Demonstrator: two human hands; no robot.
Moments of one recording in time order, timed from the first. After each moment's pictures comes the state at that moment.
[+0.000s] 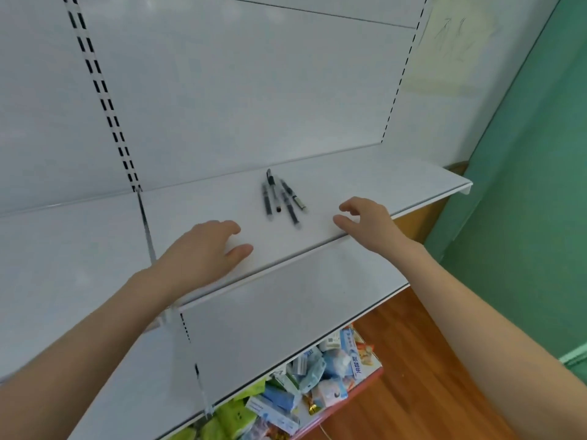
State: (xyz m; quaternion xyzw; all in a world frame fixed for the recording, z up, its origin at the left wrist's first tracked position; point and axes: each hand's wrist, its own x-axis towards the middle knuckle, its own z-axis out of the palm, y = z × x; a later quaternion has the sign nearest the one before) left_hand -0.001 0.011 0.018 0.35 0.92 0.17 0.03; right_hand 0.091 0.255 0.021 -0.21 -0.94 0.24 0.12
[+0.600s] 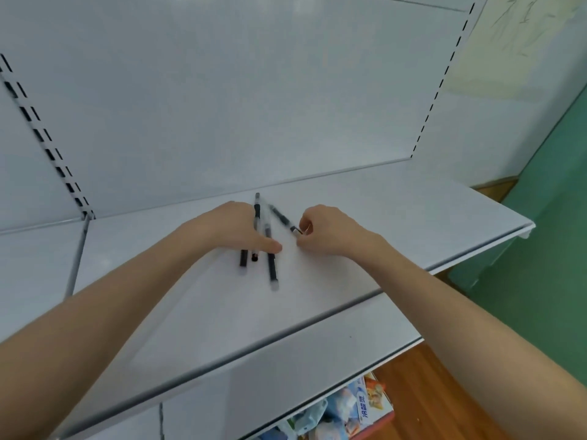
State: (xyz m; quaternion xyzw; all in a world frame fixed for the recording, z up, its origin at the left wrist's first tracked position) left_hand -0.101 0.151 0.038 0.28 0.95 0.09 0.13; right_hand -0.032 0.297 0.030 -0.12 -0.98 0.18 -0.03
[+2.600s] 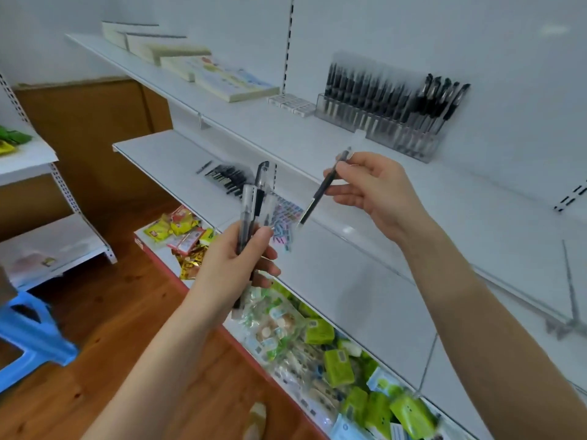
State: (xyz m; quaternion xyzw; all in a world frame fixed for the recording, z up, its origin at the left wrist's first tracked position) left_hand 0.260 -0.326 -0.018 -0.23 0.64 0.69 -0.24; right_hand 0.097 -0.228 0.045 0.28 -0.68 0.65 -0.20
